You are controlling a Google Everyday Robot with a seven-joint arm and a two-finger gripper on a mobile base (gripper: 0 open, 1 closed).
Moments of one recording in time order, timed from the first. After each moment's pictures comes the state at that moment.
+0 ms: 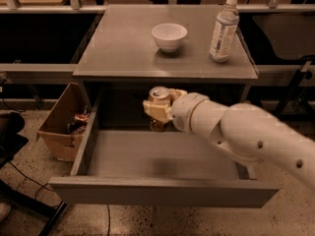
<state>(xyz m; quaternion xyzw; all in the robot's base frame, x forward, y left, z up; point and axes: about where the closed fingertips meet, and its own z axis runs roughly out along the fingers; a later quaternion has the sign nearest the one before) 0.567 -0.009 0.840 -0.28 0.75 0.21 0.56</state>
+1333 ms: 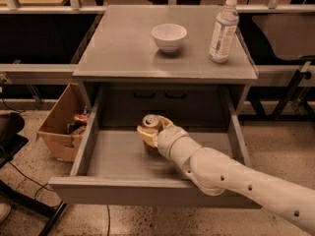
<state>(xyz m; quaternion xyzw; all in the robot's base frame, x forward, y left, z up) 0.593 0.009 0.683 -0.25 0.75 0.18 0.59</state>
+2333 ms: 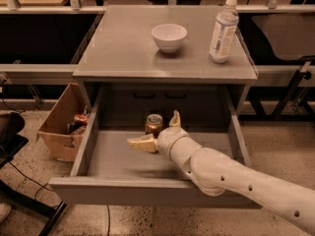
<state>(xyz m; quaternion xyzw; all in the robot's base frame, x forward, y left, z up) 0.593 0.009 0.683 -0.25 0.75 0.18 0.59</state>
